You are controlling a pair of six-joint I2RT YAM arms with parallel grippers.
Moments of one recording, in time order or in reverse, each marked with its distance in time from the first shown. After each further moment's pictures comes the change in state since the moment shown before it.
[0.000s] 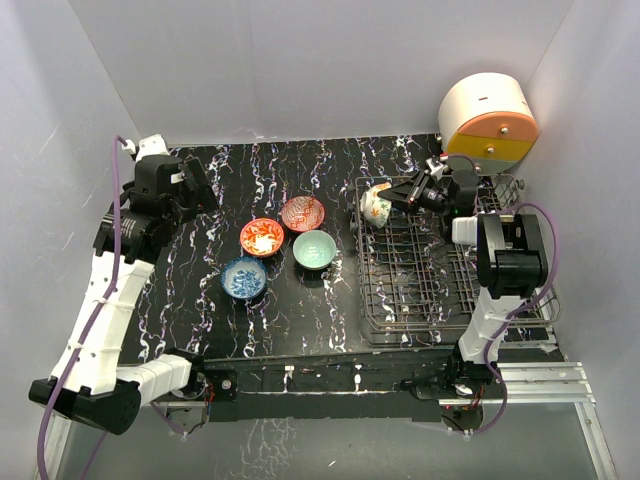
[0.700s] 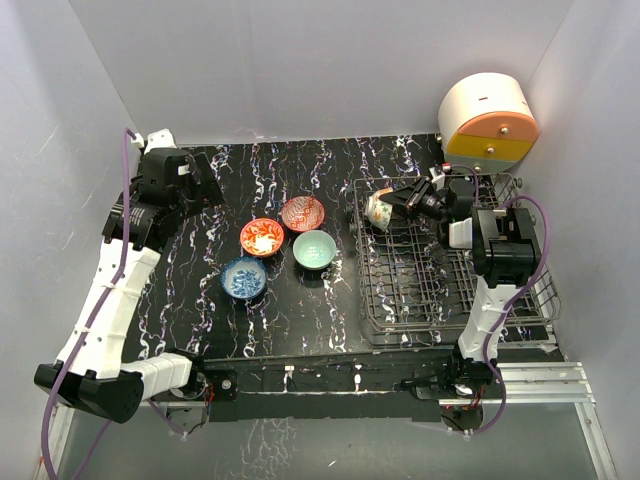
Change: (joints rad) left arm 0.000 0.055 0.013 0.030 0.021 0.001; right arm -0.016 0.095 -0.024 0.082 0.083 -0.010
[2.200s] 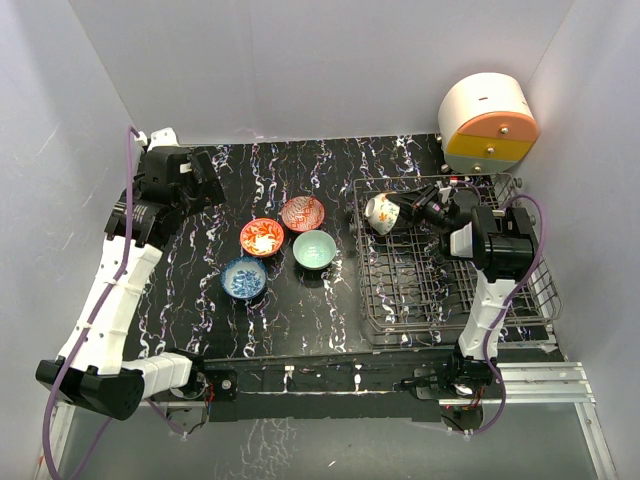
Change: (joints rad) left arm 0.000 0.015 0.000 0.014 0.010 0.014; right arm -0.033 0.054 -0.076 0.234 0.048 0.351
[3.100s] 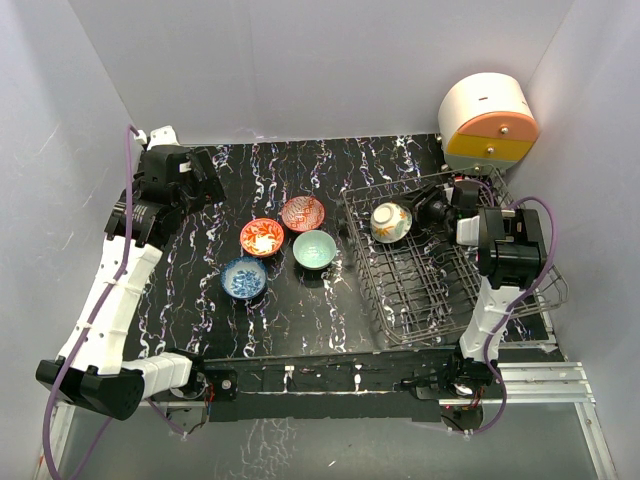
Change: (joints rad) left arm 0.000 0.000 0.000 0.021 0.001 0.004; right arm -0.017 -0.067 0.101 -0.600 0.130 -0.380
